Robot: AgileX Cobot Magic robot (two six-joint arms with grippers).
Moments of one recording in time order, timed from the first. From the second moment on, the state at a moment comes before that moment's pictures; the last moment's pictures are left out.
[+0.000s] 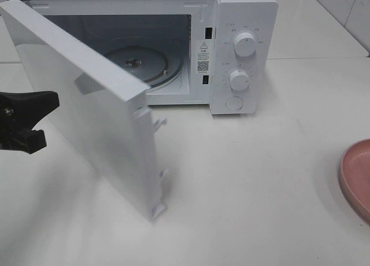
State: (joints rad) left arm -0.22 1.43 -0.28 0.55 -0.89 -0.36; right arm 0.09 0.00 -0.50 -0.06 1.00 0.07
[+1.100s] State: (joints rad) left arm -0.65 1.73 -0.63 0.05 -0.90 -0.21; right arm 0.09 0.00 -0.50 -0.06 1.00 0.07
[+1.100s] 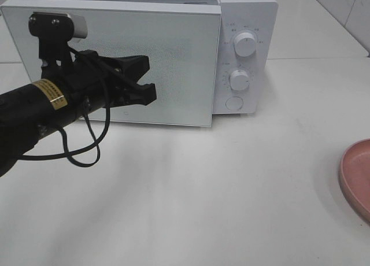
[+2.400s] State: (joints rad) left arm -0.69 2.00 -1.06 -0.01 -0.81 -0.18; right arm 0.09 0.00 -0.50 -0.06 1.00 0.07
